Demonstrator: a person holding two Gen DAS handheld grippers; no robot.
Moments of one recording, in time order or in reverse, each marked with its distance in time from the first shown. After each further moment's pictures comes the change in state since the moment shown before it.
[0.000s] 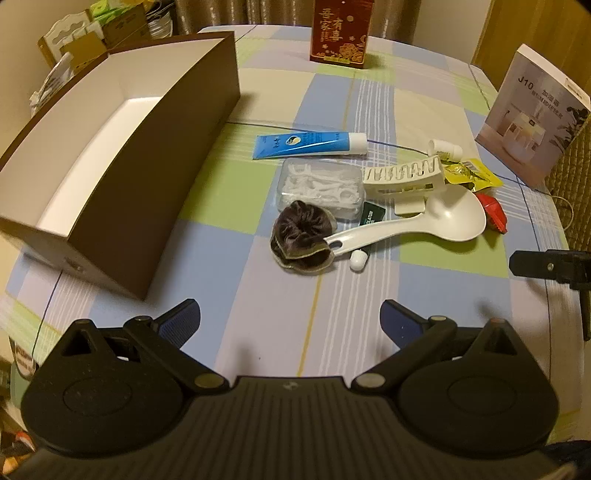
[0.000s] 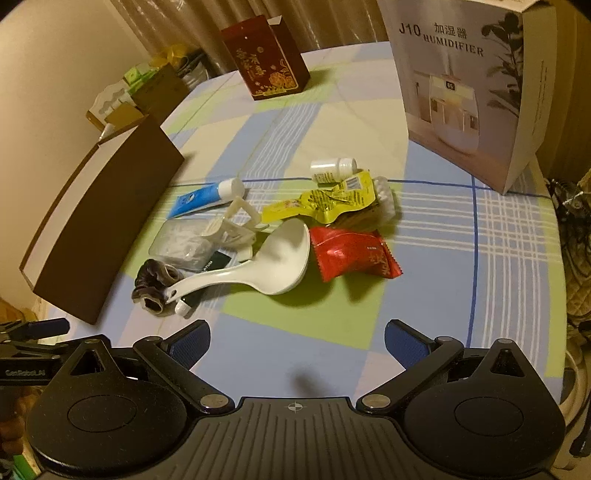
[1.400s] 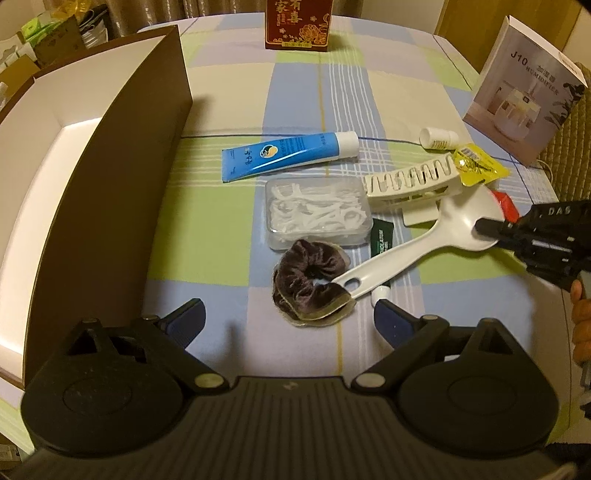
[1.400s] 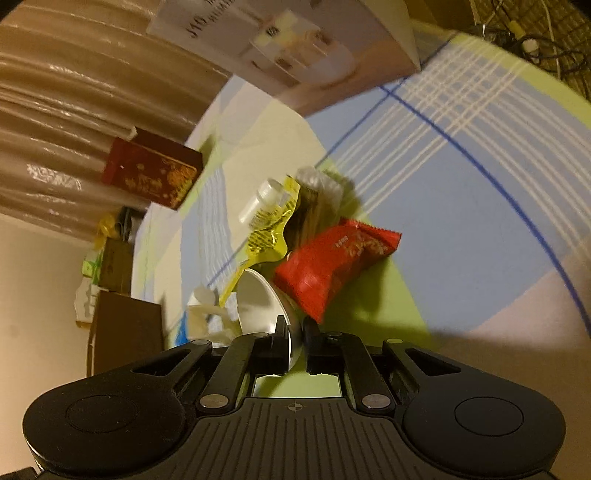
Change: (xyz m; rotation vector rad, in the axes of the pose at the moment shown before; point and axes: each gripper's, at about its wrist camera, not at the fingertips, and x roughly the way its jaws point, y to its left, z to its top) left arm 0.054 0.024 0.043 0.172 0.055 -0.133; right arm 0.045 -0.044 -0.014 0.724 -0.236 0.110
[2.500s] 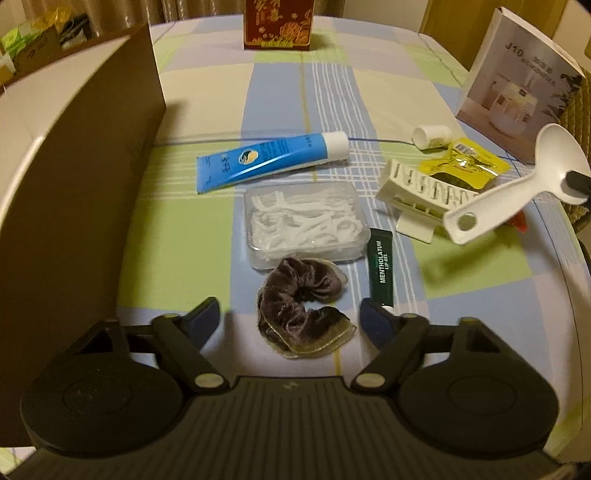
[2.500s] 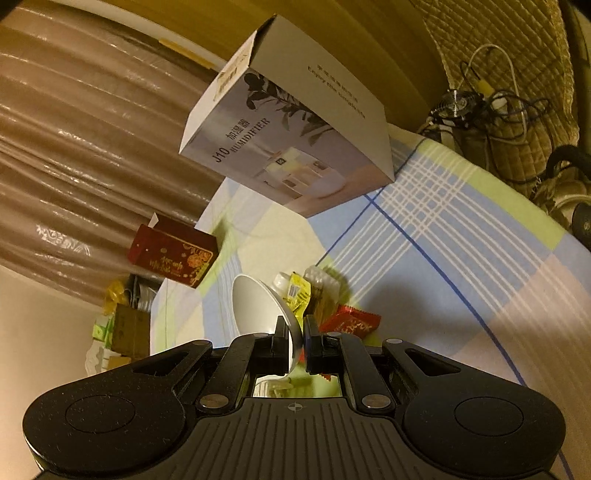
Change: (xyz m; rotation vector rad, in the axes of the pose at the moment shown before) left arm 0.036 0.000 0.008 0.018 -0.024 -0.060; right arm -0.072 0.011 0.022 0.050 -0.197 0.016
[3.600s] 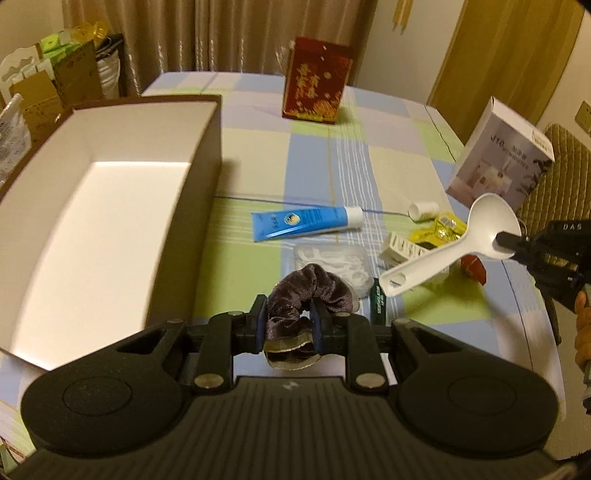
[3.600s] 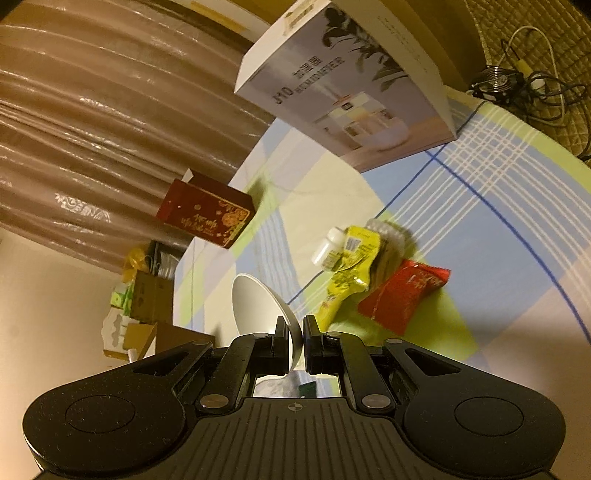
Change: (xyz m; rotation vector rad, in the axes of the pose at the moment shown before) left arm -0.113 0.043 -0.002 -0.076 -0.170 -0.010; right arm 0.020 0.041 -0.025 -0.042 0.097 0.066
